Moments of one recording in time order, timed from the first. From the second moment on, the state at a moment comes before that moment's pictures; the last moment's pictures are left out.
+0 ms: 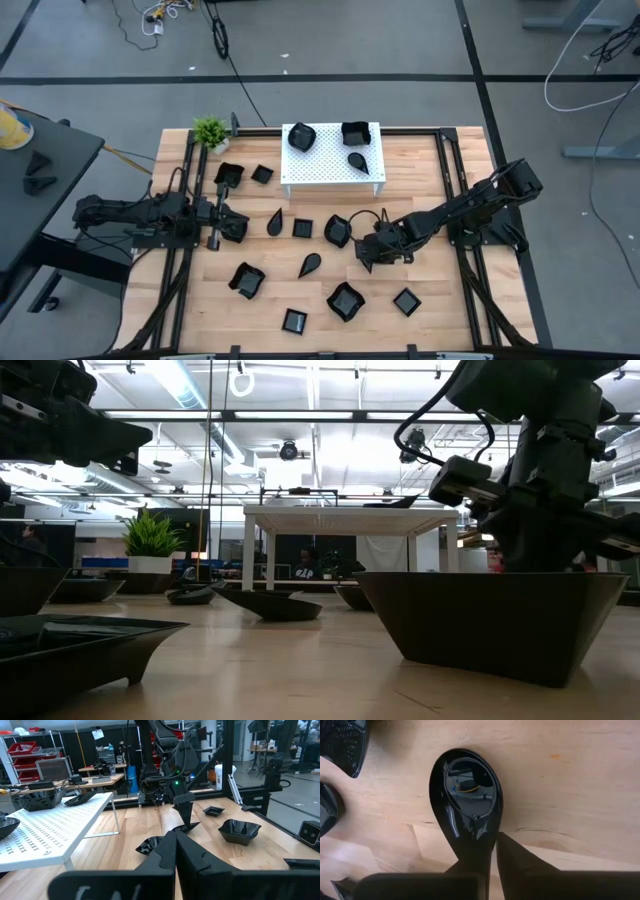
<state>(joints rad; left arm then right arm) -0.09 0.01 0.01 0.05 -0.04 0.08 0.31 1.60 0.77 -0.34 -0.07 1.89</state>
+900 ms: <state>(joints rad) -0.09 0.01 0.01 0.05 -0.04 0.08 0.31 1.54 0.77 -0.34 -0.03 1.88</state>
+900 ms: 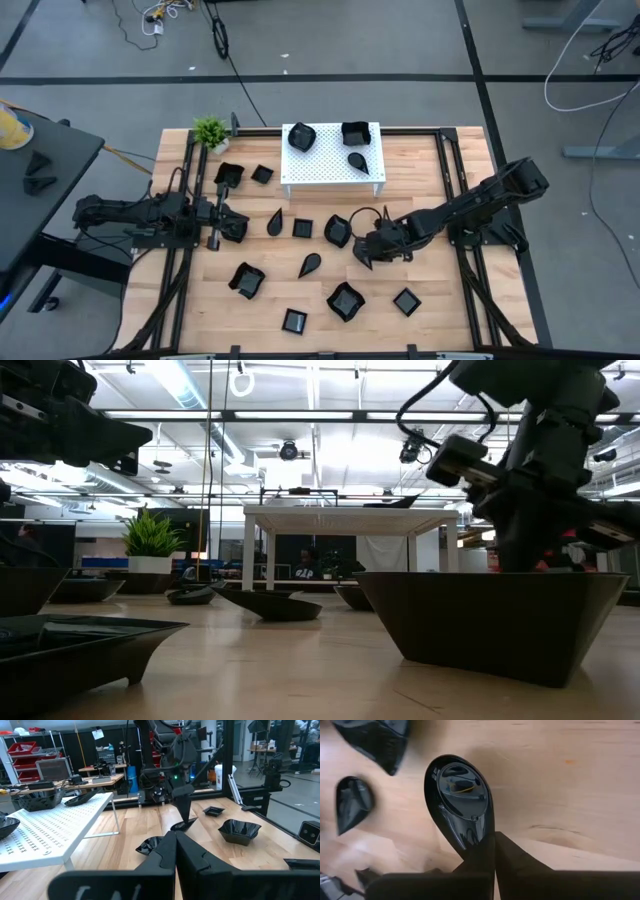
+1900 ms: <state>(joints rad) -0.09 0.01 0.01 0.05 -0.04 0.08 -0.03 1.27 0.96 -0.49 0.00 1.50</state>
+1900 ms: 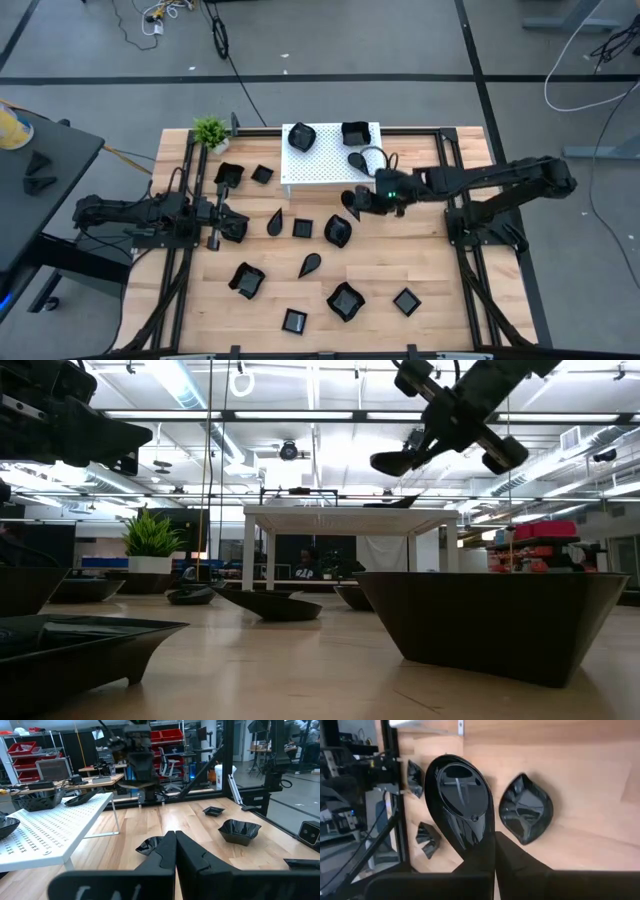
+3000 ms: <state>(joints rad) -0.10 0.01 0.01 0.05 -0.04 0.08 -0.60 1.27 1.13 -0.69 -0.39 1.17</state>
